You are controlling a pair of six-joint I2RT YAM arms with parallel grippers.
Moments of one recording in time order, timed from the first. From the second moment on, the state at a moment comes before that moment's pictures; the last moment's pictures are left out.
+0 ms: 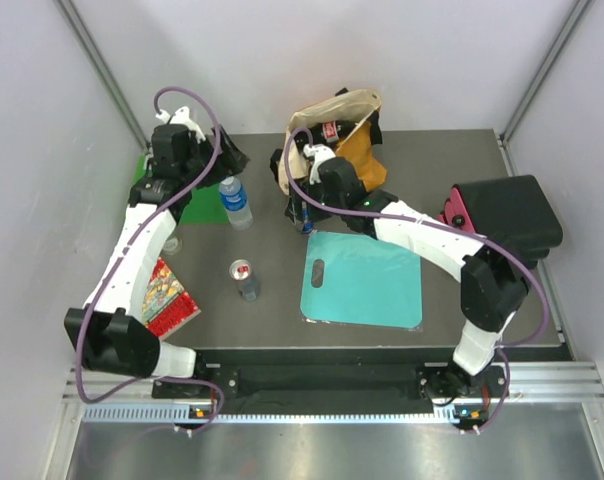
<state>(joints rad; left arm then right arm) -0.13 1.40 1.42 -0.45 0.17 -0.51 0.76 1.75 1.43 -0.20 -0.02 0.36</state>
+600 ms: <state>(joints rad) -0.13 1.11 1.36 -0.55 0.03 -0.46 0.77 1.85 1.43 -0.18 0.09 0.40</state>
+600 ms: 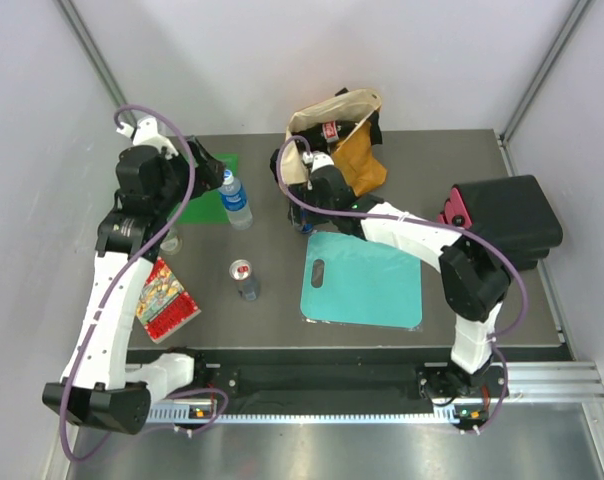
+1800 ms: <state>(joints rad) -0.13 1.00 1.23 -0.55 0.06 -0.47 0.77 1.87 1.37 -0.09 0.16 0.36</state>
